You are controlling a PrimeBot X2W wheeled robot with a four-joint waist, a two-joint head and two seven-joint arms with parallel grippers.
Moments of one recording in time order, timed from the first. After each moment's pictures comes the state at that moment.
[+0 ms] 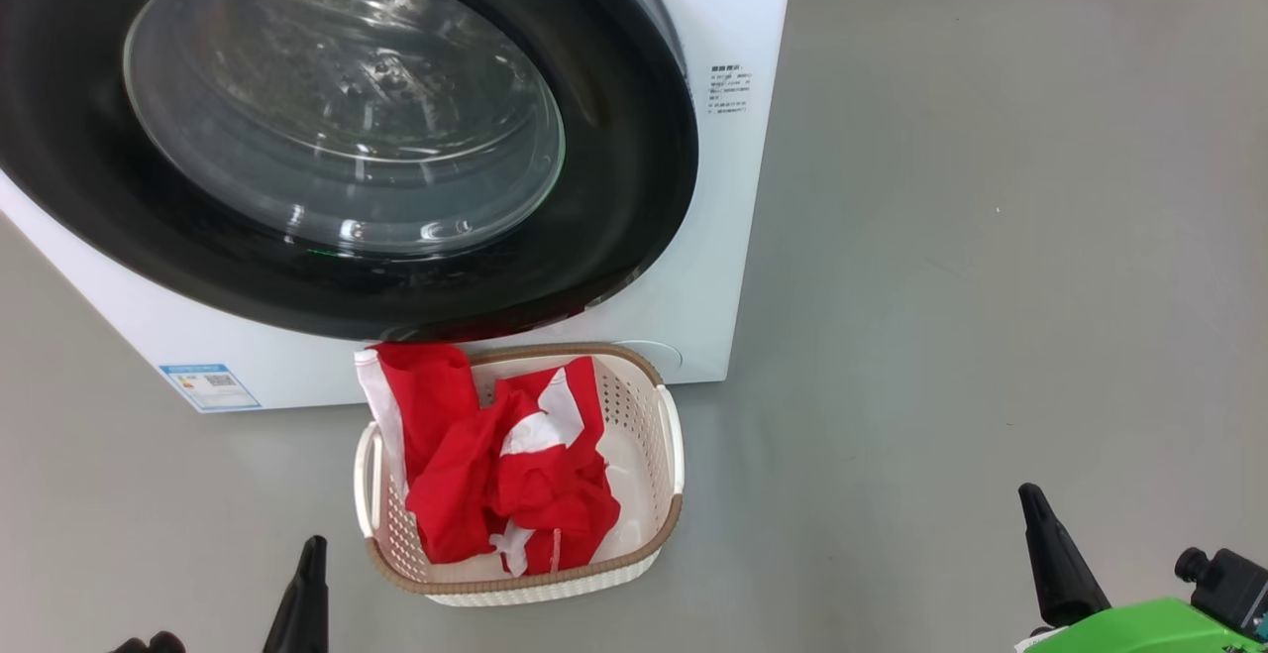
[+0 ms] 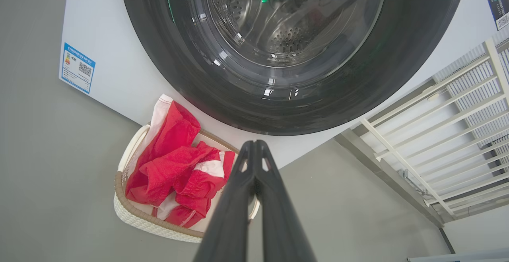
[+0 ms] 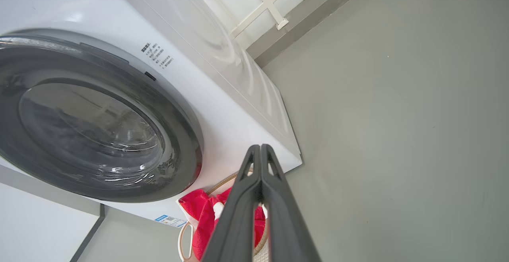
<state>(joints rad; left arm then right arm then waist) 0.04 0.05 0.03 0.23 -0.82 -0.12 -0.12 0.07 -0.06 -0.02 0.26 0.86 0.13 -0.14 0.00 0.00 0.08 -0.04</state>
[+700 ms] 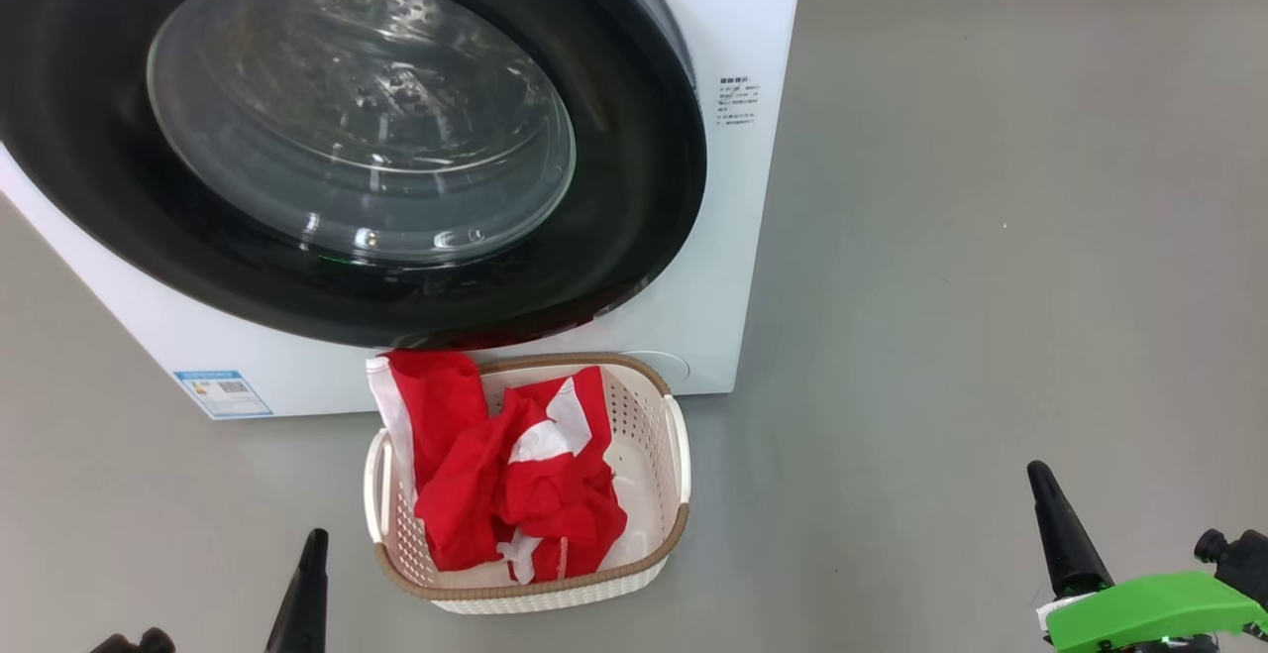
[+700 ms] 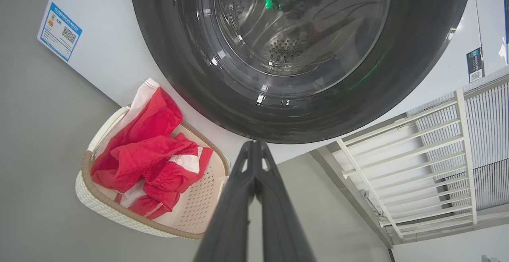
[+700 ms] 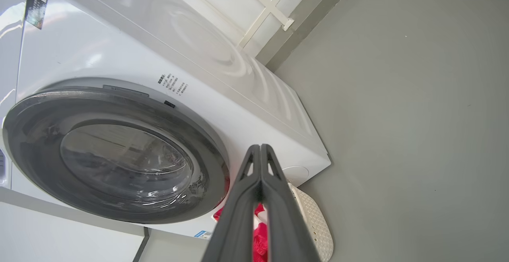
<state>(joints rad) 0.01 0.05 0.03 0.24 -1.03 -0.12 -0.07 0.03 -0.06 -0.04 0.26 1.07 0.13 -0.08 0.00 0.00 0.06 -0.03</state>
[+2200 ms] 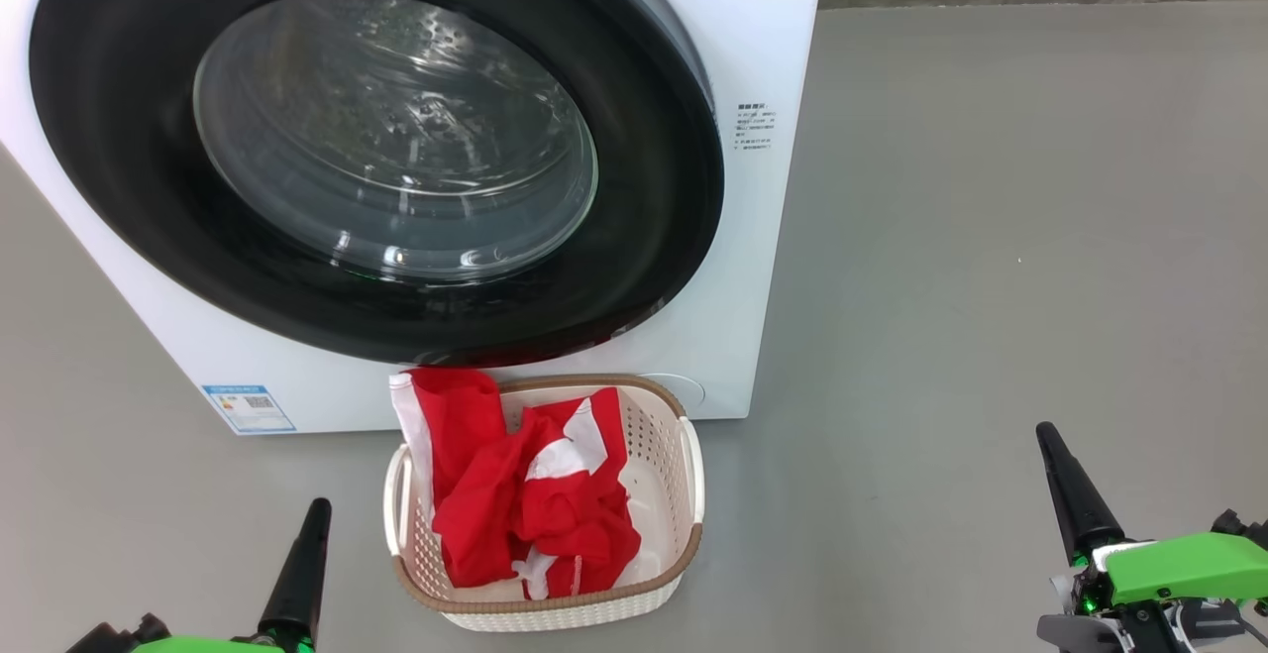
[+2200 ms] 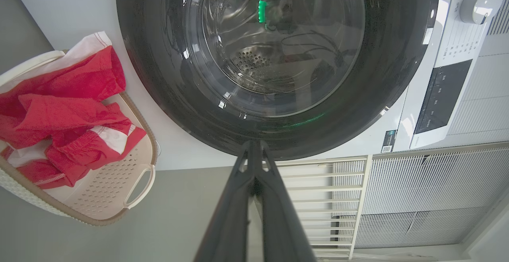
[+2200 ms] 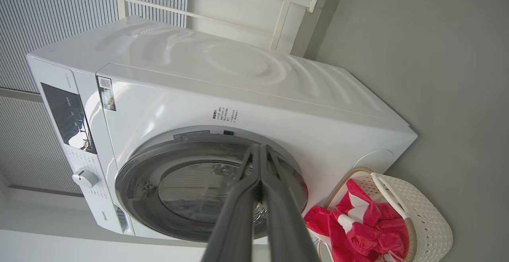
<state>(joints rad) -0.05 0.05 0.05 0.26 -1.49 -0.12 0.06 -0.03 -0.06 -0.08 0.27 1.51 0.13 0.05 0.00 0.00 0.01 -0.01</state>
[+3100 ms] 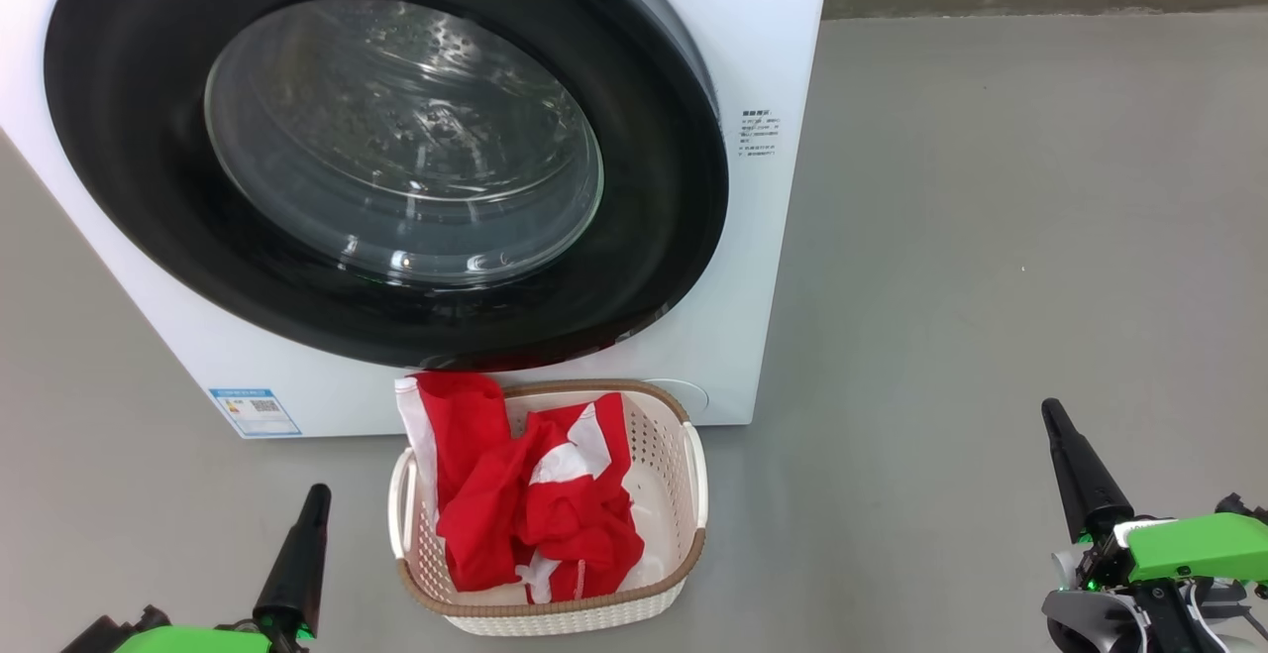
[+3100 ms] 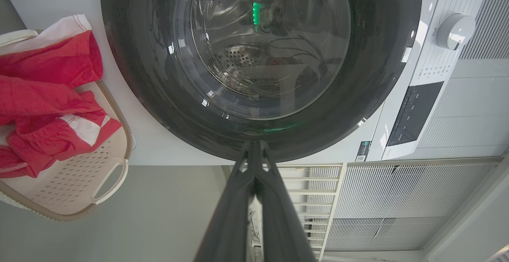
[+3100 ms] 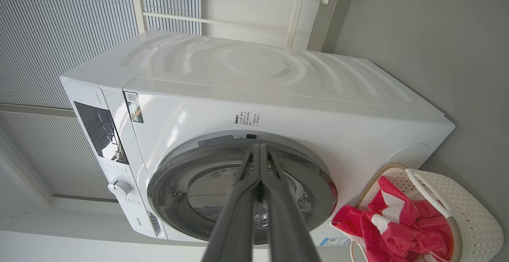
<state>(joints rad) -0.07 0.05 0.06 0.27 -1.62 -0.12 0.10 -0.07 -0.06 -0.11 0.27 1.63 0.13 0.09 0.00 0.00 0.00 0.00</state>
